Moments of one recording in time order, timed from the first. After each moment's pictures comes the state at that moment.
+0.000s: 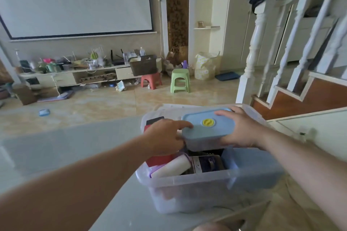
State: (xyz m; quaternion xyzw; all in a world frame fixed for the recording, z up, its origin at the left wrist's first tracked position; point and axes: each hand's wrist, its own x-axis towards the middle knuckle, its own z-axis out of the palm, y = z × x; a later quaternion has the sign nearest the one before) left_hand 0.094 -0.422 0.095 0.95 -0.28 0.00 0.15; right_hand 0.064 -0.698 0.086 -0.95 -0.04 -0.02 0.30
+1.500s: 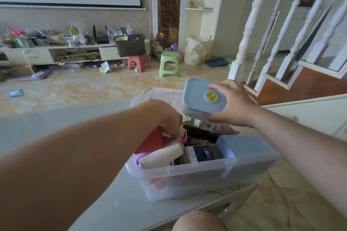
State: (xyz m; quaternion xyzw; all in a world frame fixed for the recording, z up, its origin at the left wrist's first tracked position) left_hand 0.132 -0.465 0.106 0.93 -0.25 -0.23 -0.15; right_hand 0.097 -0.693 0.091 -0.97 -0.01 -0.10 0.20
